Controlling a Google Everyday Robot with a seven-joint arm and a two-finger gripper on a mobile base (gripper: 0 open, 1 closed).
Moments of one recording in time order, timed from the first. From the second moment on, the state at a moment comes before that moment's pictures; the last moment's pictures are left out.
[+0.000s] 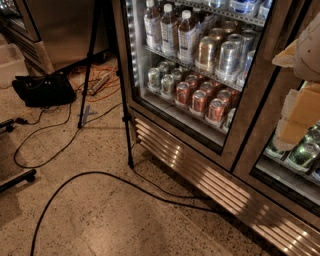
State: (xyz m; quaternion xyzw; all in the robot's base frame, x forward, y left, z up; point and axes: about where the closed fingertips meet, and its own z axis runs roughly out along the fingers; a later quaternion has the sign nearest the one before) arm 0.438 -0.217 0.976 -0.60 0.78 -0.03 0.16
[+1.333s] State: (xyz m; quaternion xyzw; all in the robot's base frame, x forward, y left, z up) arm 0.459 -0.234 0.957 -0.62 0.77 -0.10 0.11
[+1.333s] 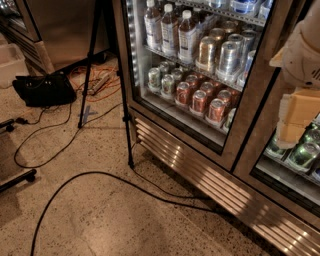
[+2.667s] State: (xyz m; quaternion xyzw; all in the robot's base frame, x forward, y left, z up) arm 0.433 -0.326 0.947 -0.36 0.86 -0.03 0.35
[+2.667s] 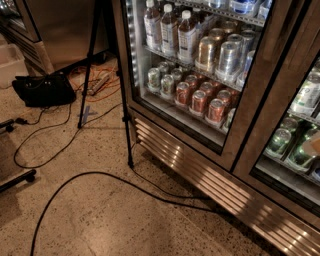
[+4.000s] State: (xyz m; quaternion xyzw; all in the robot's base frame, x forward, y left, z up) arm 0.454 -0.301 0.902 -0.29 0.87 0.14 0.38
